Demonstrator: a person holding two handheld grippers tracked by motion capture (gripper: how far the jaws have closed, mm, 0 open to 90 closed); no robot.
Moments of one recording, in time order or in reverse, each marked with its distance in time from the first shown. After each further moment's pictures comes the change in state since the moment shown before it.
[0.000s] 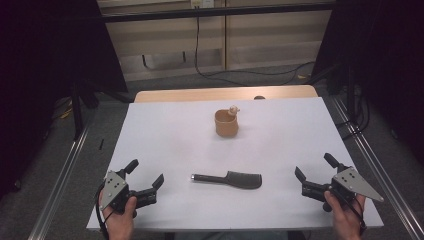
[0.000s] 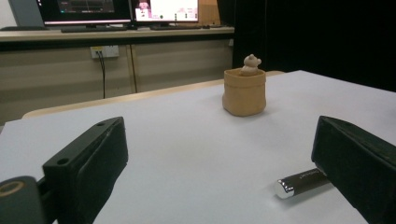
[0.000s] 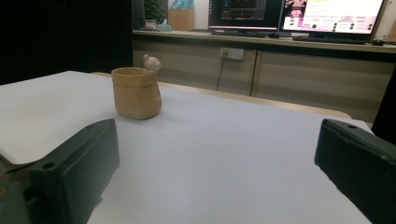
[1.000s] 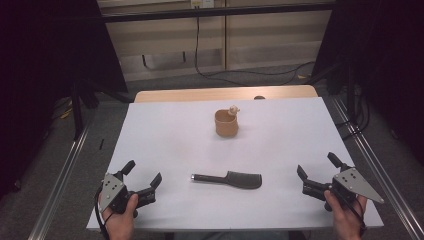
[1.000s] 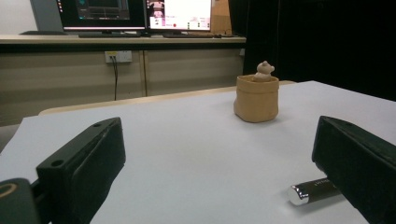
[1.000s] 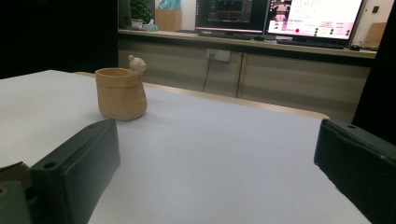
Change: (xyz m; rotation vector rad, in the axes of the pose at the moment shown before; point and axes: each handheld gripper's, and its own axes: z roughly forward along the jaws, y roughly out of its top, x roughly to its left) left arm 0.004 -0.011 -0.003 -0.057 0.058 -0.026; right arm 0.000 0.002 -0.001 -0.003 -0.060 -0.020
